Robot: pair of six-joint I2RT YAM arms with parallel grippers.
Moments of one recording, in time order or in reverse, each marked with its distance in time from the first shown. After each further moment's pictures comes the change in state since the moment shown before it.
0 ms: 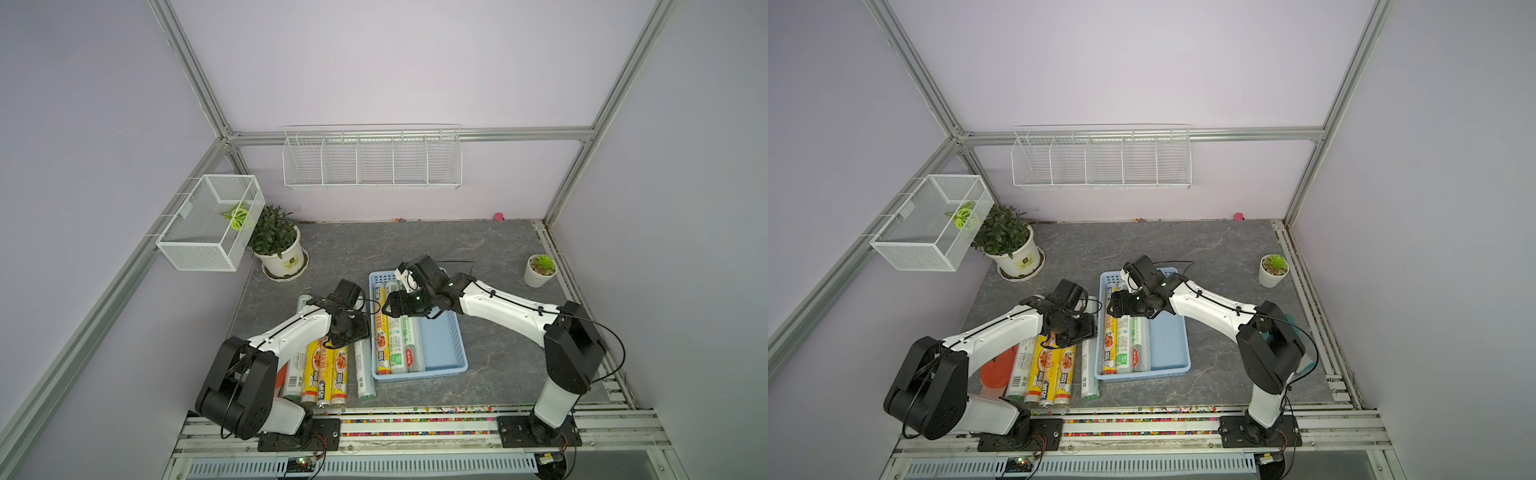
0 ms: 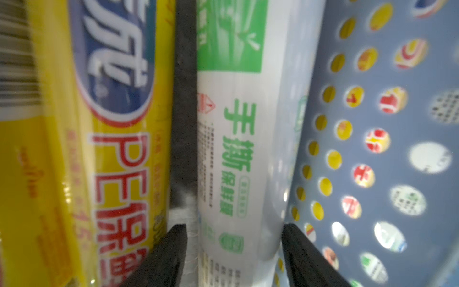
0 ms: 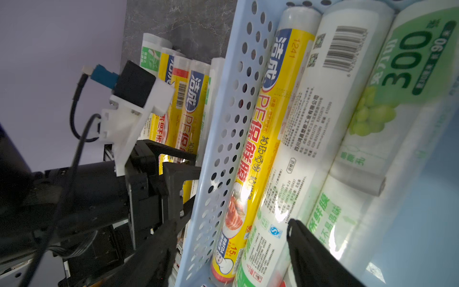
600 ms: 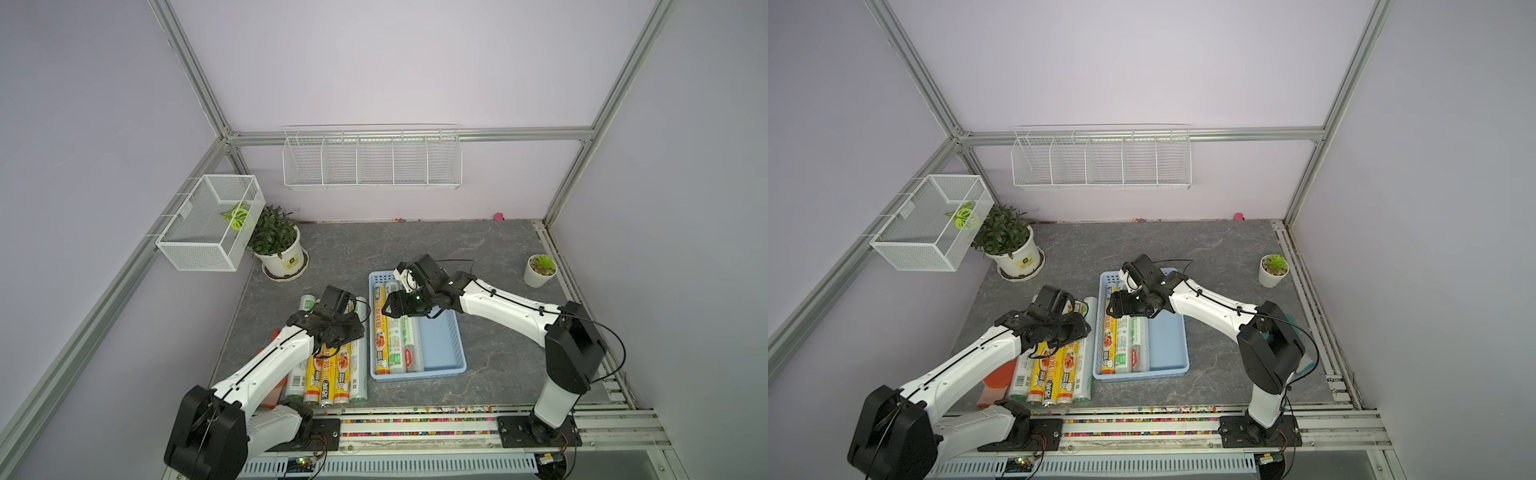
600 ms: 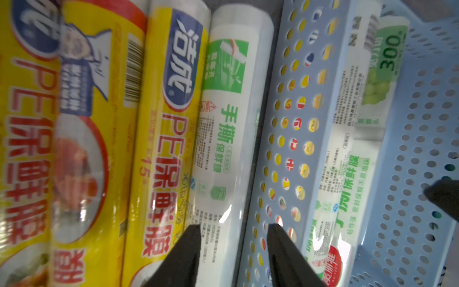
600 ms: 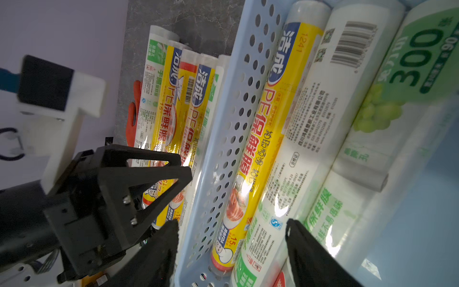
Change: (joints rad) left arm -0.002 -0.230 -0.085 0.040 -0.010 -0.068; right arm 0.002 0.000 0.023 -0.030 -0.019 -0.021
